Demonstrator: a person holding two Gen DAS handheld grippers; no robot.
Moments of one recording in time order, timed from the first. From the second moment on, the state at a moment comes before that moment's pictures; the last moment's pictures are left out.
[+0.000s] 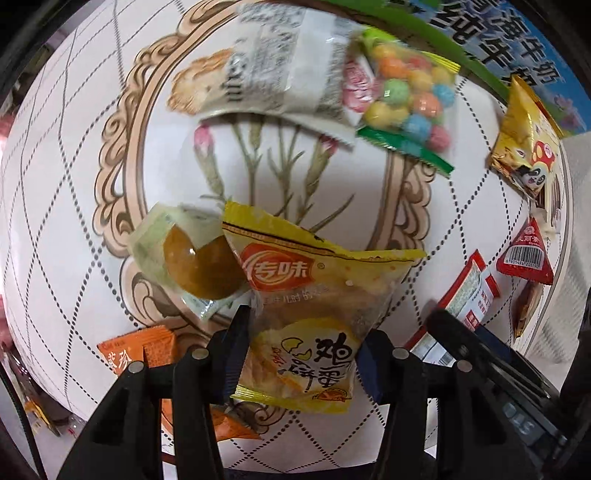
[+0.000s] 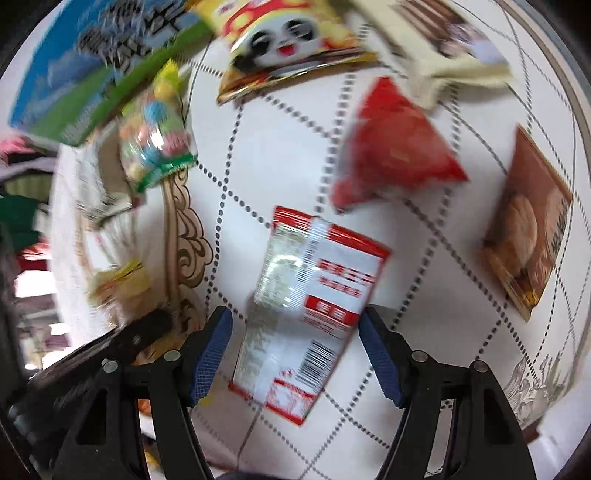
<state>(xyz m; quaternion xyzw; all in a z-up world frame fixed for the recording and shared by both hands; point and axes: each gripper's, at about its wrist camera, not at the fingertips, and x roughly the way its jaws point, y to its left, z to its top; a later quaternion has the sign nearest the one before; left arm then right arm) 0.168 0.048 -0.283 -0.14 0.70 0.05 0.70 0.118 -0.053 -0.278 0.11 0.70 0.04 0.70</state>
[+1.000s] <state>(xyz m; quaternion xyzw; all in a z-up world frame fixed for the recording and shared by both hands) 0.174 0.002 -0.319 -0.09 0.74 0.01 0.67 0.082 -0.058 -0.267 -0.06 0.68 0.08 0.73</state>
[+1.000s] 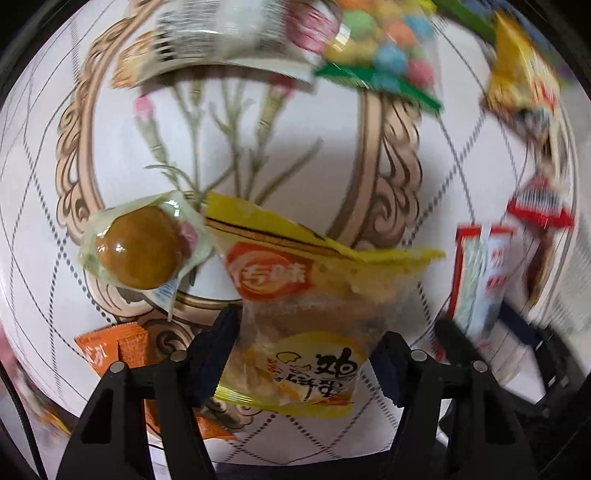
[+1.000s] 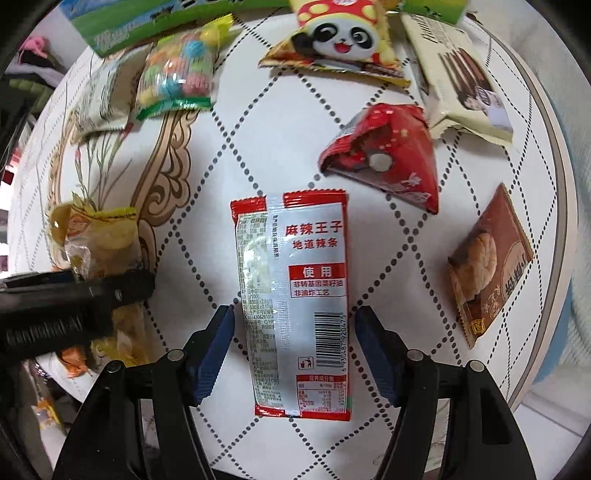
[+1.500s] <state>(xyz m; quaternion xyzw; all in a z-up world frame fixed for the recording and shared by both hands) 0.141 0.003 -0.263 -0.09 0.70 0.02 0.71 0.050 -0.063 -0.249 -0.07 0.64 0.12 0.76</state>
